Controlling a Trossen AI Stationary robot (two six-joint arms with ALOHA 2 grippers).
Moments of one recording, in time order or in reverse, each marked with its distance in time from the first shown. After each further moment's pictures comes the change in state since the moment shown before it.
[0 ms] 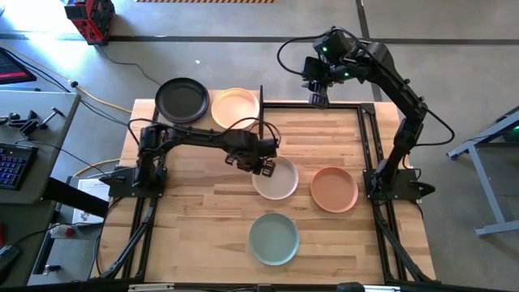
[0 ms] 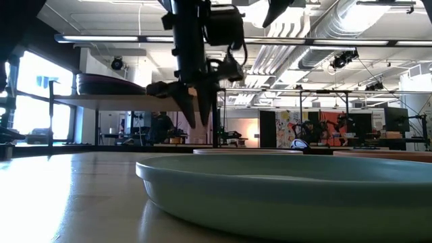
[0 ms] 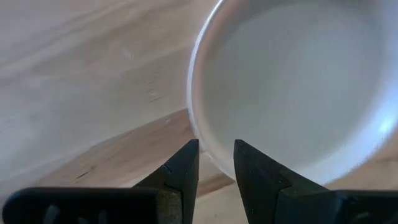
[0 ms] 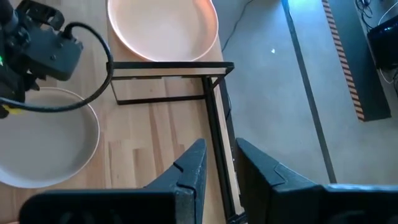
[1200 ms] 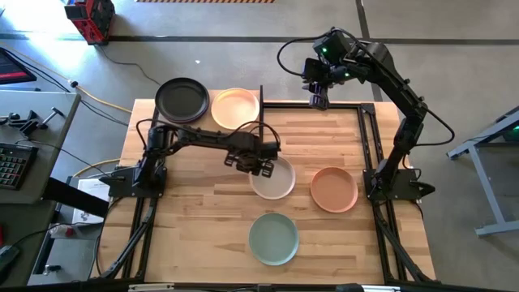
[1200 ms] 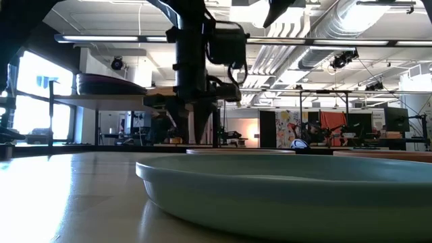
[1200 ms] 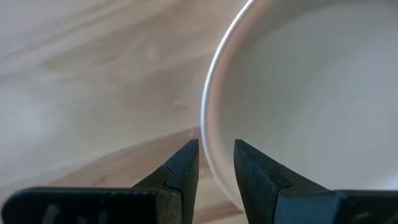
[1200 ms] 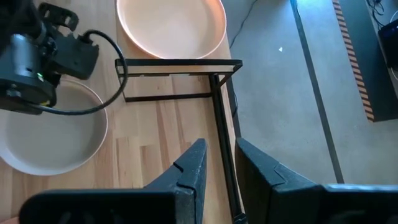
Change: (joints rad) left arm 0.013 0.074 0.000 -0.028 -0.009 -0.035; right arm 0.000 0.000 0.000 -0.020 -0.023 0.000
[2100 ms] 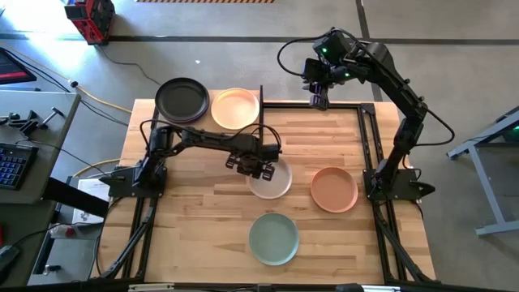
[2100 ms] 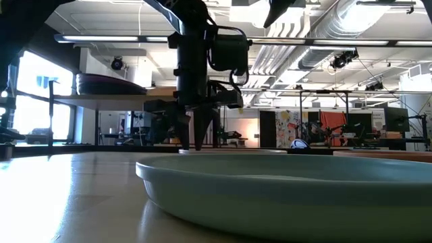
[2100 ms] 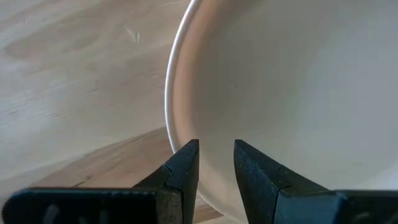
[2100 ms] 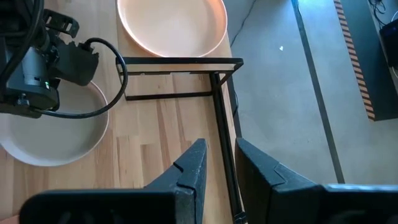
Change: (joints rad) left arm -0.002 0.031 0.000 0.017 0.047 0.018; right arm 0.000 0.000 0.000 -0.005 0.000 0.000
